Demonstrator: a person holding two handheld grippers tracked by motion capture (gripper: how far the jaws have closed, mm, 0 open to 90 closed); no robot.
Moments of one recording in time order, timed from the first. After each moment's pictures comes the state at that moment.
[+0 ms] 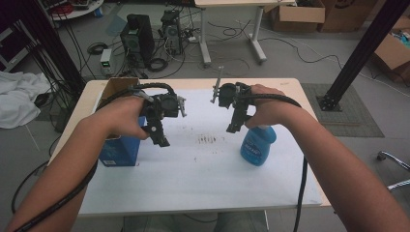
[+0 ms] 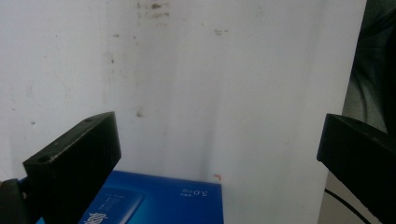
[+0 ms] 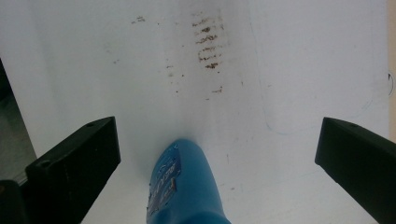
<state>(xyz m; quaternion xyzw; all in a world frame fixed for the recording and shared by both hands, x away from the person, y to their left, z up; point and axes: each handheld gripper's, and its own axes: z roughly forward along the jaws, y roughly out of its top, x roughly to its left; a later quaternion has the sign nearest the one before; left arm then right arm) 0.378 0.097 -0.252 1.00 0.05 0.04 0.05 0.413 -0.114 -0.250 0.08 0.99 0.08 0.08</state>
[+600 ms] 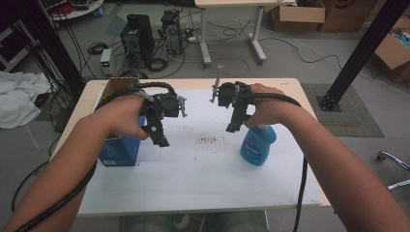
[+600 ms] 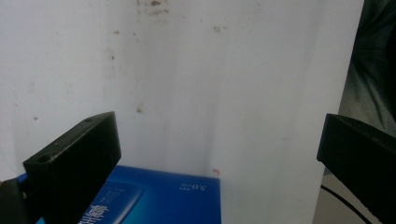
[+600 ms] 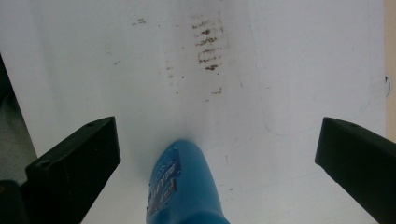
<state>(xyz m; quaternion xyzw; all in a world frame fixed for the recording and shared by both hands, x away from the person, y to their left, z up) 0.375 0.094 -0.247 1.00 0.06 0.04 0.05 0.412 -0.112 -0.249 0.07 0.99 0.07 0.08</state>
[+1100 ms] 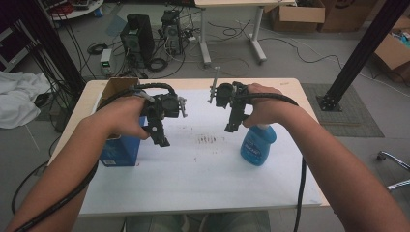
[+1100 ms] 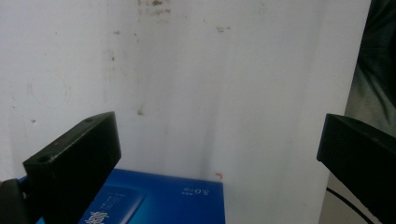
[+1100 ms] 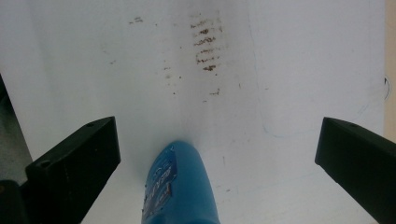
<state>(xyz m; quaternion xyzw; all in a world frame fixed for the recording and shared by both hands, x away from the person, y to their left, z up) 0.381 0.095 -0.255 1.00 0.05 0.04 0.05 0.416 -0.107 -0.252 0.07 0.99 0.06 0.08</state>
